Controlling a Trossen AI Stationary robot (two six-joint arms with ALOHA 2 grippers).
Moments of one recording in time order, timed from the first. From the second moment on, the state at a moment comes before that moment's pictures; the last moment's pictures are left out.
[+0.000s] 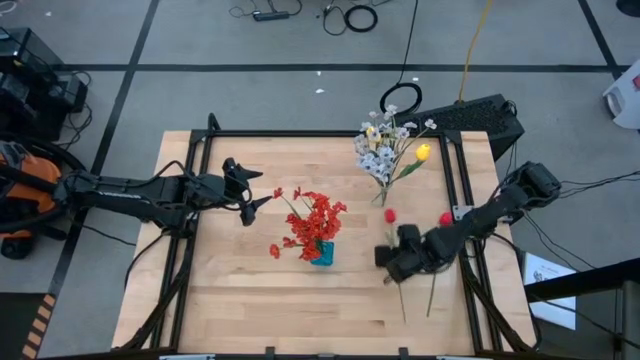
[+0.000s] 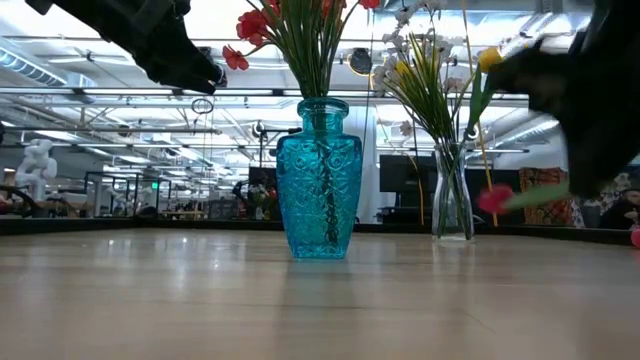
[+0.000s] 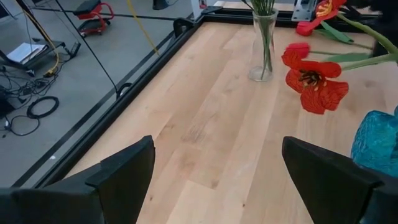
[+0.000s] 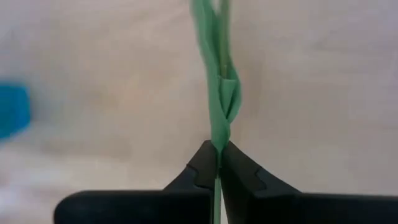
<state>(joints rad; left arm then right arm) -0.02 0.81 0.63 -0.29 -0.41 -0.10 0.49 1.45 0.83 -0.76 0.19 2.07</state>
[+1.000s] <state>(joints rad) -0.02 0.81 0.63 -0.29 -0.42 -0.10 0.56 1.53 1.07 0.24 1.15 0.38</state>
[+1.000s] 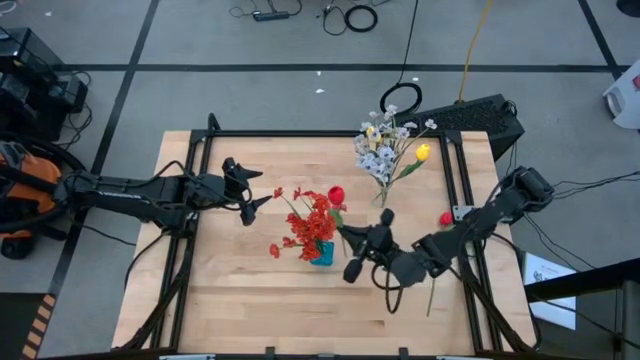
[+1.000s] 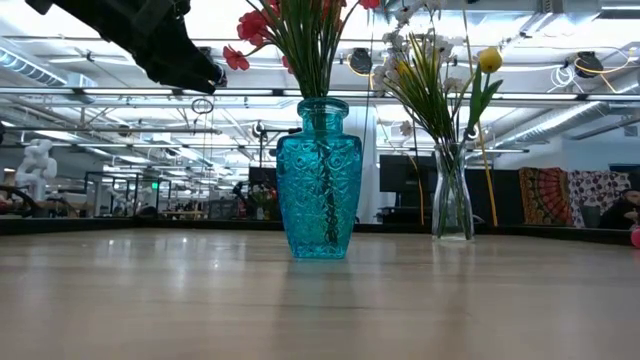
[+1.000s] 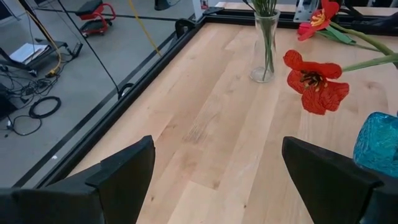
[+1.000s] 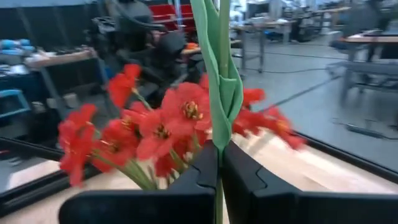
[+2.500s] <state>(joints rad) -0.02 0.81 0.63 -0.29 -0.42 -0.10 0.52 1.77 1.07 0.55 1.07 0.17</state>
